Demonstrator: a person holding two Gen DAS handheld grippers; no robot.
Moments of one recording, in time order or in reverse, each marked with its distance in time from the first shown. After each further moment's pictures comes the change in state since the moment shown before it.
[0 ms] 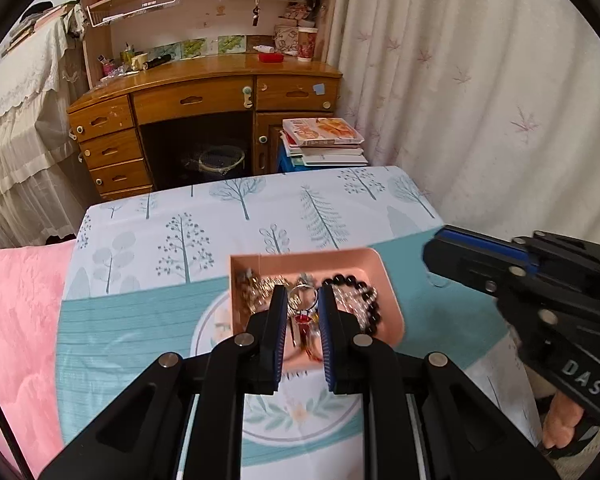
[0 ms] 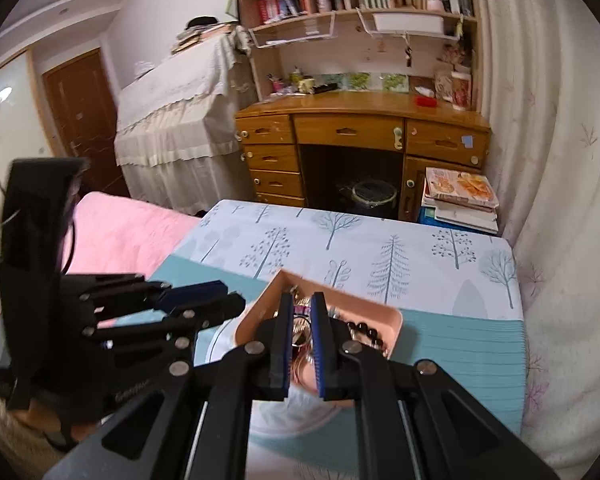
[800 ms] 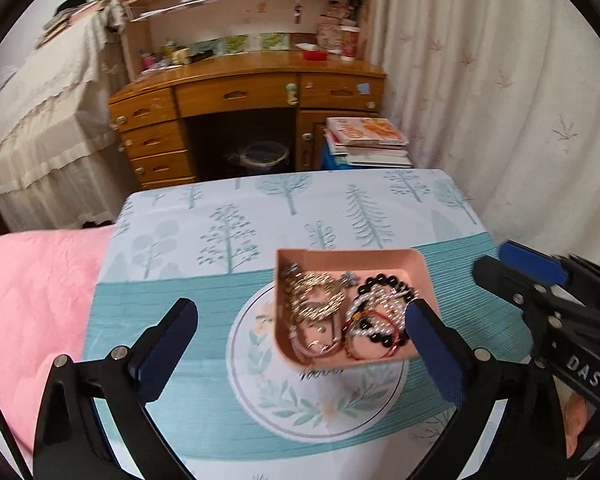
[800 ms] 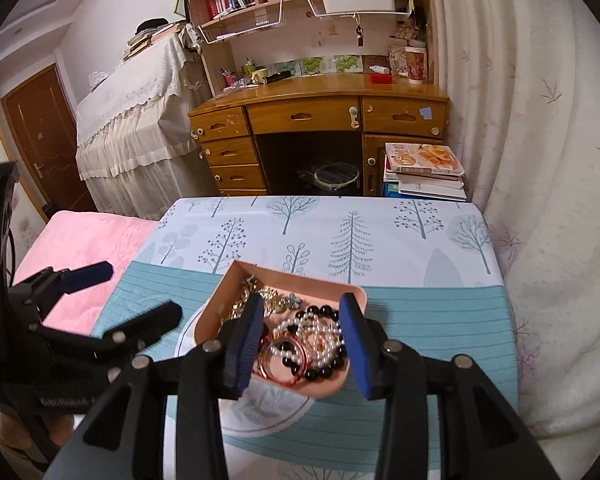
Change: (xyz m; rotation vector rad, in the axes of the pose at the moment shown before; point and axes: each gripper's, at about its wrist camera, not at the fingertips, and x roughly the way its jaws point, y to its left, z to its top) left arm -0.010 0.012 -0.010 -0.065 -0.002 0.159; right arm -0.006 -0.019 -0.032 0.091 0.012 -0.089
